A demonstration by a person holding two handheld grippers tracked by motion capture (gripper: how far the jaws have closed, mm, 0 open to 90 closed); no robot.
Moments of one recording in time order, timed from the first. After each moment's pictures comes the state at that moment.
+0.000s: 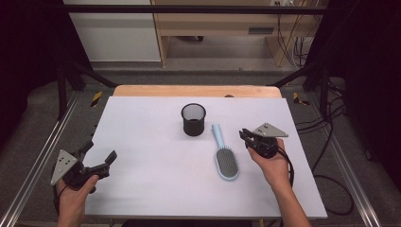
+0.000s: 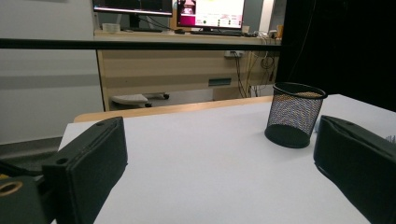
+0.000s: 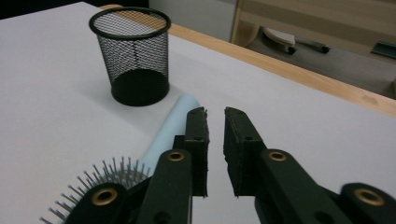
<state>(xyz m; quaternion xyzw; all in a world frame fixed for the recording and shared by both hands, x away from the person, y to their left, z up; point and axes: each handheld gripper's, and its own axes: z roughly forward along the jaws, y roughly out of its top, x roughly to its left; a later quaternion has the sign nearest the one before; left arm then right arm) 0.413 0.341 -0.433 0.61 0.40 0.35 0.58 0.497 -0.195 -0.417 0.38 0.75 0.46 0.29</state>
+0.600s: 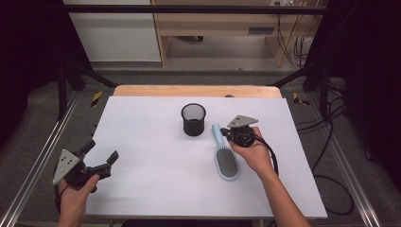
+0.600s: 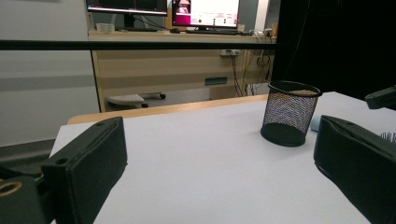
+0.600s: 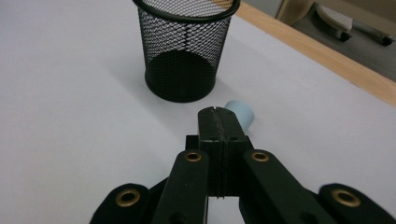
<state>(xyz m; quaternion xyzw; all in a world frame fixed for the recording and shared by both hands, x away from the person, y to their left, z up) 0.414 0.339 -0.433 0.62 0.39 0.35 0.59 0.538 -0.143 -0.427 0.32 0.82 0.41 0.23</state>
